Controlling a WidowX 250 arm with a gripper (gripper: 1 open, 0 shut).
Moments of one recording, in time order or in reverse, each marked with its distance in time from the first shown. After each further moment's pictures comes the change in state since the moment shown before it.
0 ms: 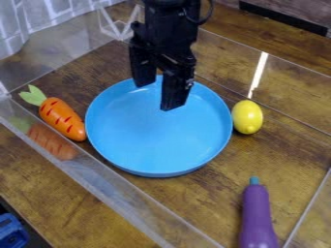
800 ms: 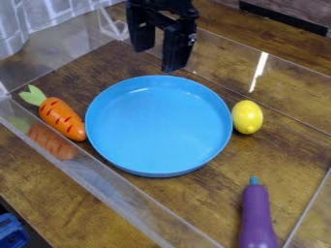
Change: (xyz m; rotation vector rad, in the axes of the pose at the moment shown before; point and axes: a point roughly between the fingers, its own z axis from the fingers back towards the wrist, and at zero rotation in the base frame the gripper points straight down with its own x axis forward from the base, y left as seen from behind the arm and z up) arm 0.005 0.020 0.032 -0.009 0.001 0.065
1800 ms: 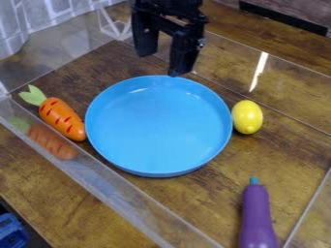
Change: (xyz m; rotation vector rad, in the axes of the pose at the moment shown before) arm 0.010 -0.015 -0.015 0.005 0.078 0.048
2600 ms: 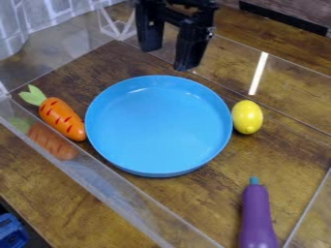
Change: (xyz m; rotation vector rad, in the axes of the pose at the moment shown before) arm -0.012 -0.002 0.019 -0.045 0.016 -0.005
